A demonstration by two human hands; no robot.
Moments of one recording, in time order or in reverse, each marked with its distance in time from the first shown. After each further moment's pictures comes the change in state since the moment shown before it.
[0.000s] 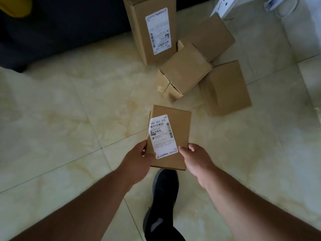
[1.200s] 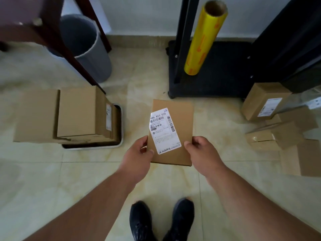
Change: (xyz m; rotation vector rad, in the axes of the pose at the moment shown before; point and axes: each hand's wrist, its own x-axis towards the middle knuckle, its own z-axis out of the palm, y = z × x) left_hand -0.296 -0.147 -0.357 -0.472 0.498 0.079; right_hand -0.315 -0.228 0.276 -0.164 -0.101 -0.519
